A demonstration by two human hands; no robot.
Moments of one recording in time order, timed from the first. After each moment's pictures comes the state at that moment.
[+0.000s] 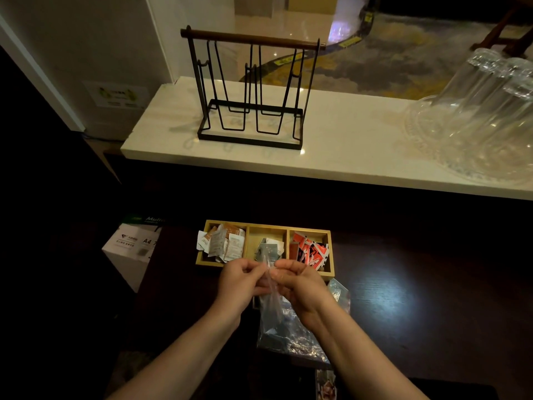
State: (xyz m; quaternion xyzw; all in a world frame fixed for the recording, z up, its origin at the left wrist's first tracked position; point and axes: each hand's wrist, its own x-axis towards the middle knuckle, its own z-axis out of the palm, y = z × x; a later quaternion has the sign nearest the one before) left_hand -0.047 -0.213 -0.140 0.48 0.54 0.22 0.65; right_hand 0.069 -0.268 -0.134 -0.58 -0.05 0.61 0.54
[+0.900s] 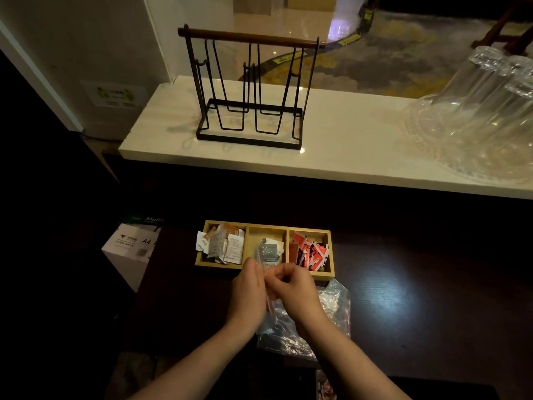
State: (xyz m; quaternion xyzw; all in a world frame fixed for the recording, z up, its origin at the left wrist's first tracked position) left_hand -0.033 -0.231 -0.144 0.65 0.56 0.22 0.47; right_hand 0.054 -0.271 -0.141 -0.70 -0.28 0.48 0.45
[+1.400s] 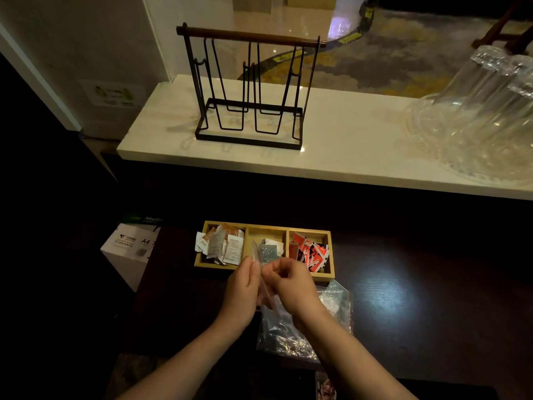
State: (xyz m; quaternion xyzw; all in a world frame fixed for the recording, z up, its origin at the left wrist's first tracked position) left_hand -0.045 -0.221 -0.151 0.63 0.49 0.24 0.56; right_hand 0.054 -0.260 -0.127 -0.69 -0.24 0.52 0.44
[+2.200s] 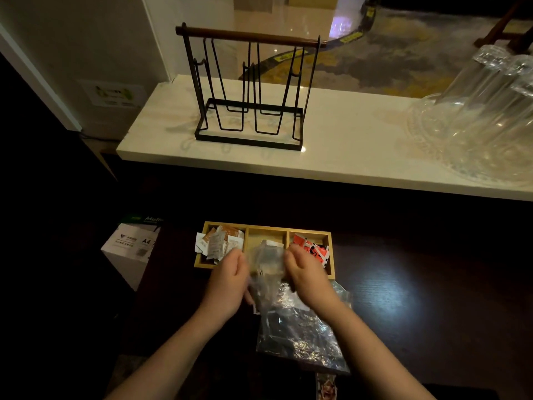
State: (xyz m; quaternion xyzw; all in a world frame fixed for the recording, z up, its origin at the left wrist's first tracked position) left_hand -0.059 -0.199 -0.123 0.68 0.51 0.17 0.50; right_hand 0.084 -0.258 -0.122 -0.74 -0.42 0.40 0.34
